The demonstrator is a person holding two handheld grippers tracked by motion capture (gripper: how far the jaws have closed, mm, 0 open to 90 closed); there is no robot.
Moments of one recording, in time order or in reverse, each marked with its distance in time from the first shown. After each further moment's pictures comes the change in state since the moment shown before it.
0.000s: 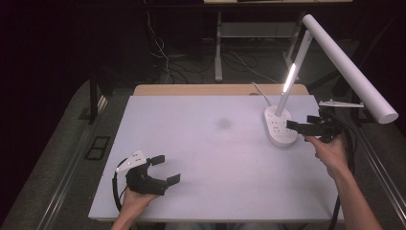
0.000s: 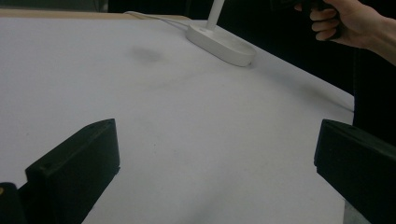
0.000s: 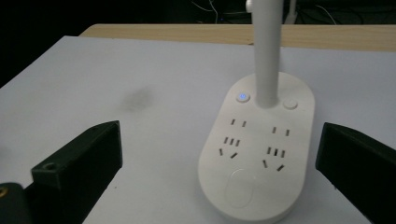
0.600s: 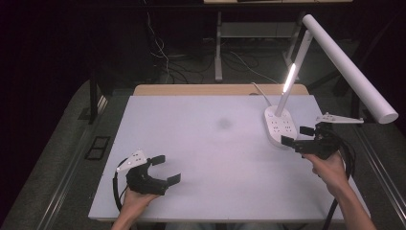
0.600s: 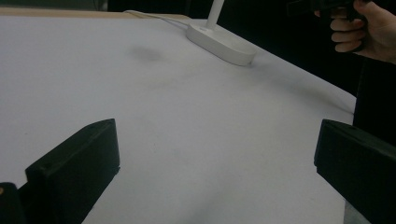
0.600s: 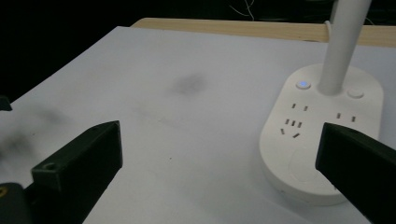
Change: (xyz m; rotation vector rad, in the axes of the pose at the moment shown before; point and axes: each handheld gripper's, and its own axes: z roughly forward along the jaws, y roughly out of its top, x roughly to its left) left arm 0.000 0.000 0.001 0.002 0.000 -0.002; right arm 0.036 -0.029 -0.020 -0.017 0.127 -0.065
